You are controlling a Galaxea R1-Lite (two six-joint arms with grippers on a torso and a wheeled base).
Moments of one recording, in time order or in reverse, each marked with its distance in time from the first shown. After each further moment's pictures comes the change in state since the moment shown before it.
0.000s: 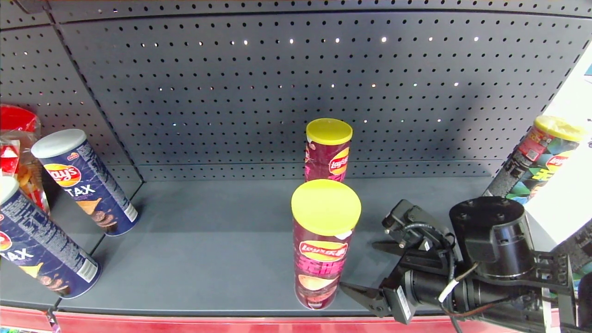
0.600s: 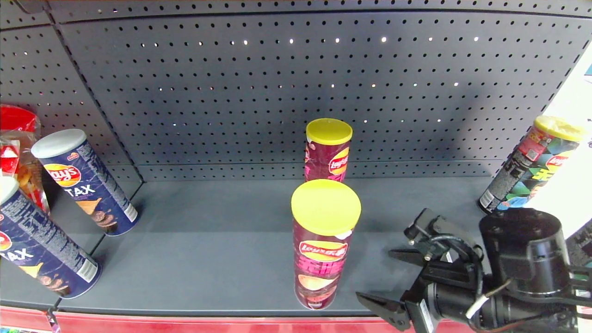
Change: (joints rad) left arm 0.000 0.000 -0.001 0.000 0.000 0.000; right arm -0.018 -0.096 0.091 0.001 -0.009 0.010
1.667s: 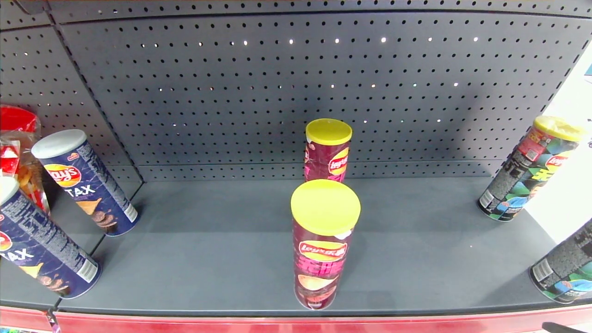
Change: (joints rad) left arm 0.000 0.000 0.000 0.000 0.000 0.000; right arm -0.275 -1.030 0.358 0.439 0.106 -0.023
